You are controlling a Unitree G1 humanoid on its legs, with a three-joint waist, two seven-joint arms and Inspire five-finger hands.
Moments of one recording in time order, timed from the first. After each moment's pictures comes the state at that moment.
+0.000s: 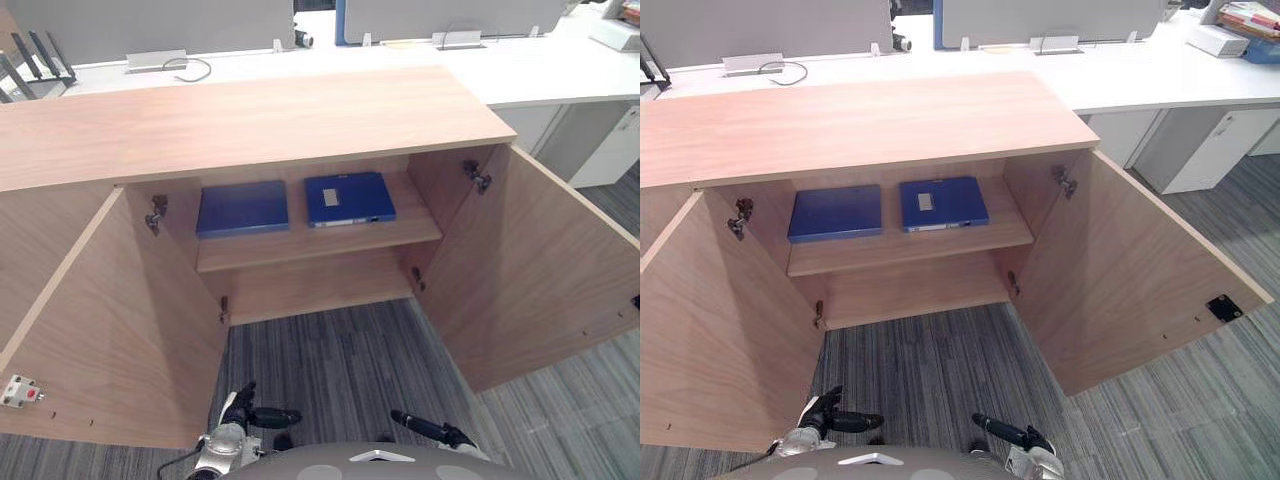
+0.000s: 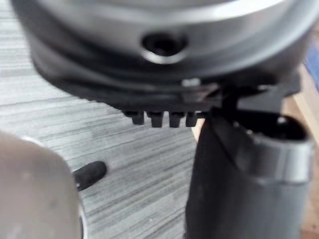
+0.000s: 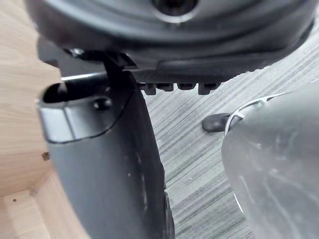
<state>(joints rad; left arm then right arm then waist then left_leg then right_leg) 0.03 0.08 -0.08 1.13 0.17 -0.08 0.09 0.03 -0.07 -0.28 1.20 0.16 0.01 -0.06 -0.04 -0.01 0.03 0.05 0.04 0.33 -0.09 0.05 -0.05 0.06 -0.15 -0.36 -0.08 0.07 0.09</state>
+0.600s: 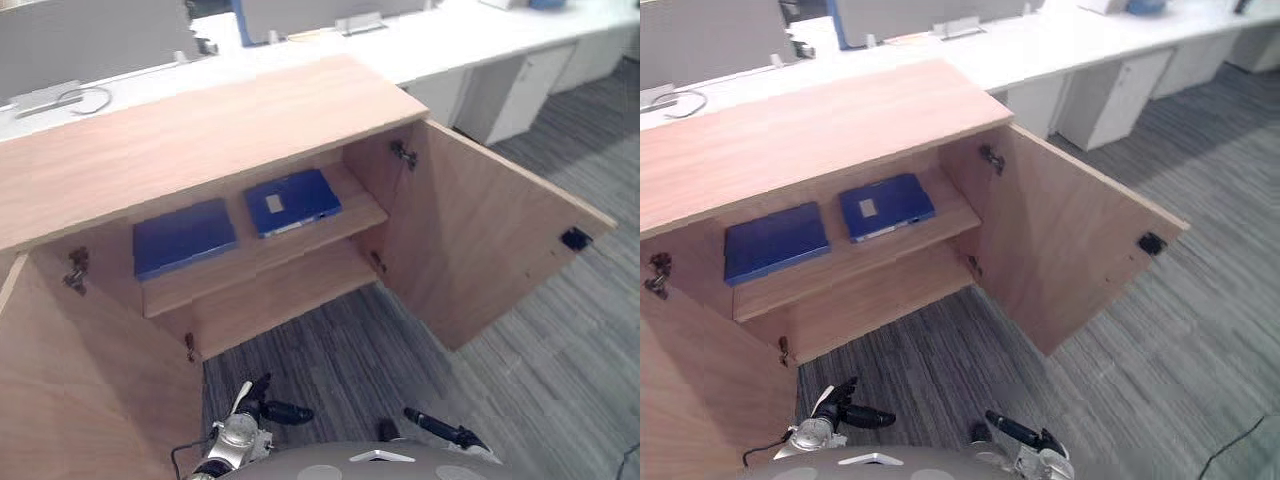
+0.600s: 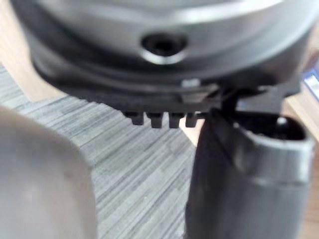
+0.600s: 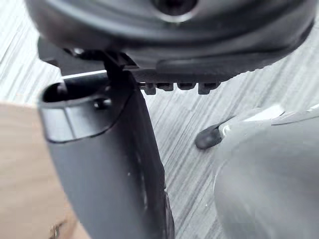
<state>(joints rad) 0.01 0.04 -0.06 1.14 0.12 -0.09 0.10 0.03 -0.10 -0.40 1.22 0.18 -0.01 -0.08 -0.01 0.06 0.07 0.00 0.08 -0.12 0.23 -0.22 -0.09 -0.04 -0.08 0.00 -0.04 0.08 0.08</state>
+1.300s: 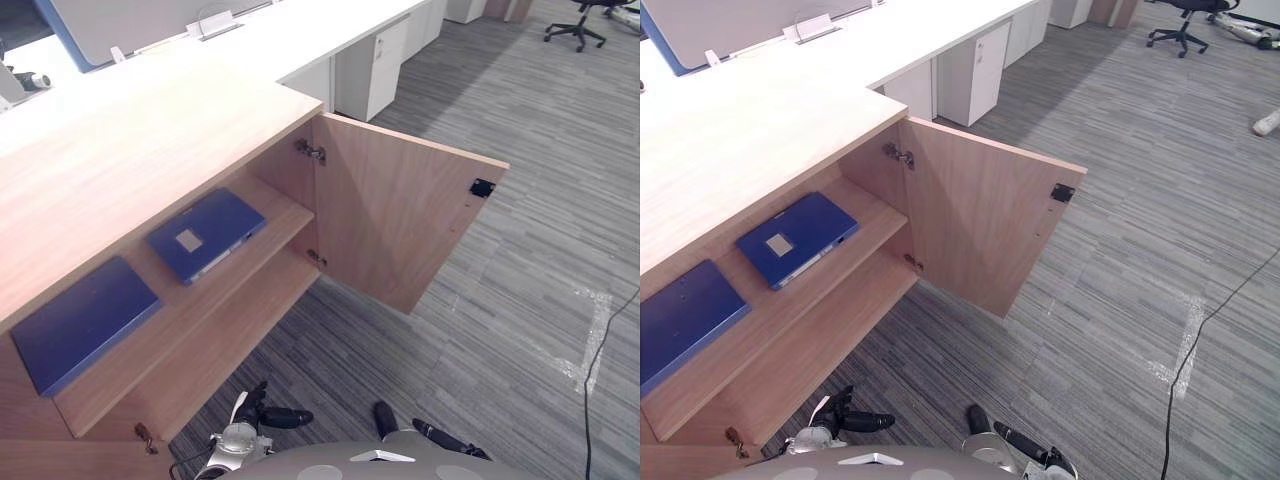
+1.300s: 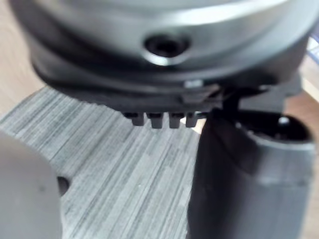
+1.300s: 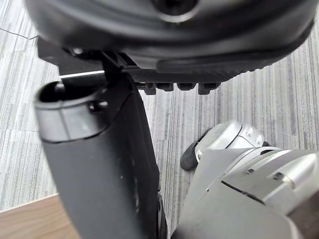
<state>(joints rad) 0.02 0.02 -0.02 1.16 0.16 -0.09 0.07 0.09 -0.08 -0.42 1.19 0.17 -0.01 -0.08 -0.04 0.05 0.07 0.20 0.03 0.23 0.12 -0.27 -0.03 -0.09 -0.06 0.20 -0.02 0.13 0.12</state>
